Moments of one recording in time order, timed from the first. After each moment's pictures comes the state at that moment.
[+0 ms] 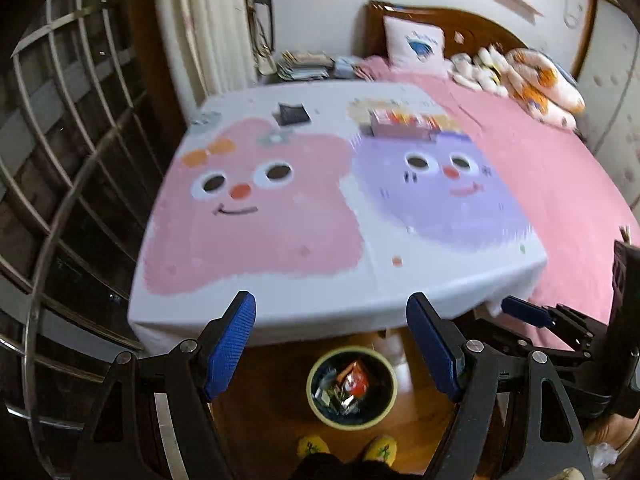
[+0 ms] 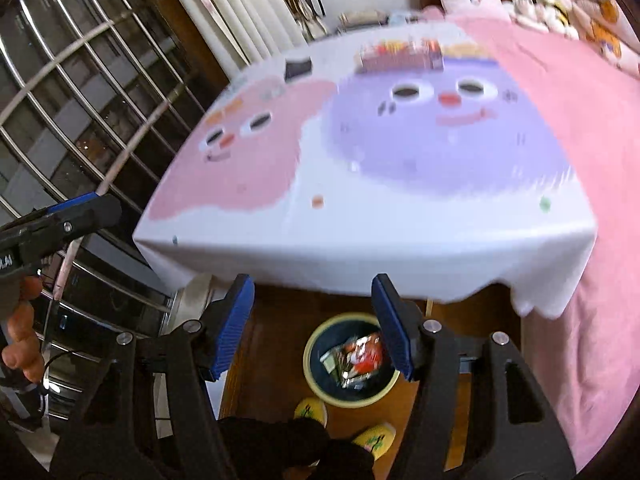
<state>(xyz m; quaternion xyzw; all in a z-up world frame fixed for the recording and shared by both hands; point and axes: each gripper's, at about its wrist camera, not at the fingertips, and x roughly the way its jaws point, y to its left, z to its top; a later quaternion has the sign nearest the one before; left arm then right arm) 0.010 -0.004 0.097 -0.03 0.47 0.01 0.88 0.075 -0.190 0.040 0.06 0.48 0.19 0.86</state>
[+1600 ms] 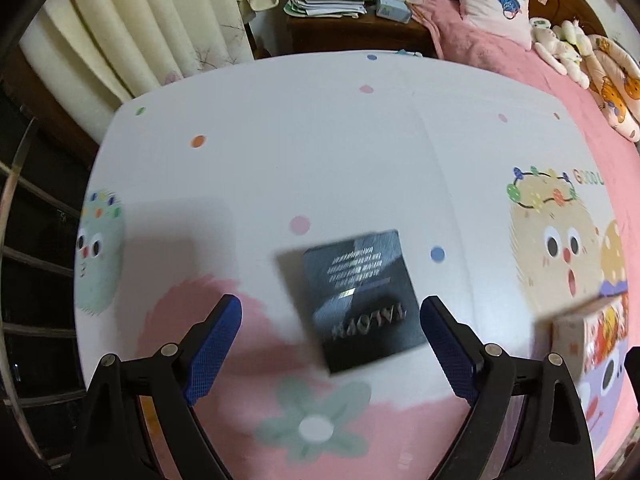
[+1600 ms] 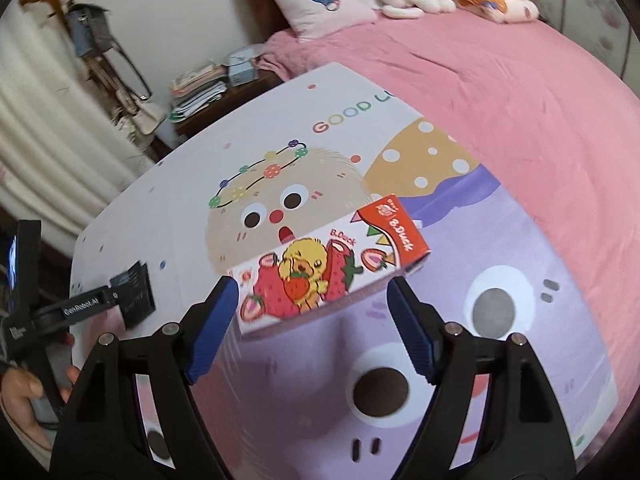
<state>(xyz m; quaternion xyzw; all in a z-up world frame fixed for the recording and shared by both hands) 0.587 0.102 -0.078 -0.04 0.61 0.03 0.79 0.499 -0.172 -0.011 0.17 0.47 -0.13 0.86</state>
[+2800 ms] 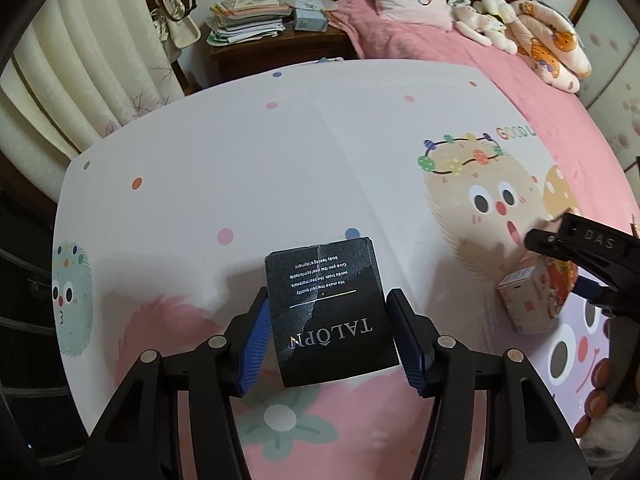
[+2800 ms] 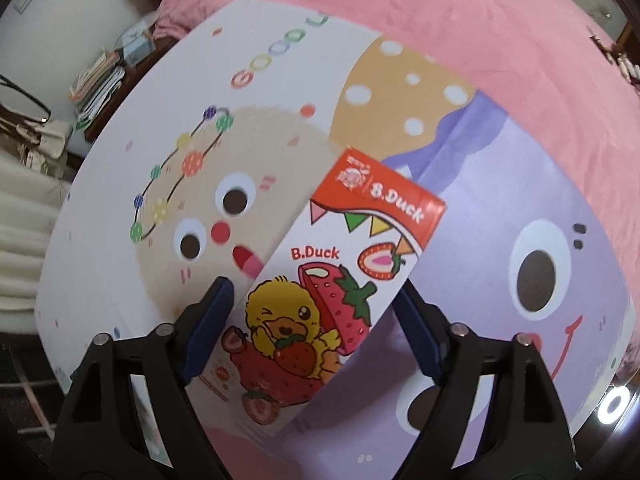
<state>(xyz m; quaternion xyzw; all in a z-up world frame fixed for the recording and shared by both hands) 0.554 0.073 -0.054 0.01 0.57 -0.10 0.81 0.560 -0.185 -0.062 0.26 0.56 -0.24 0.75</state>
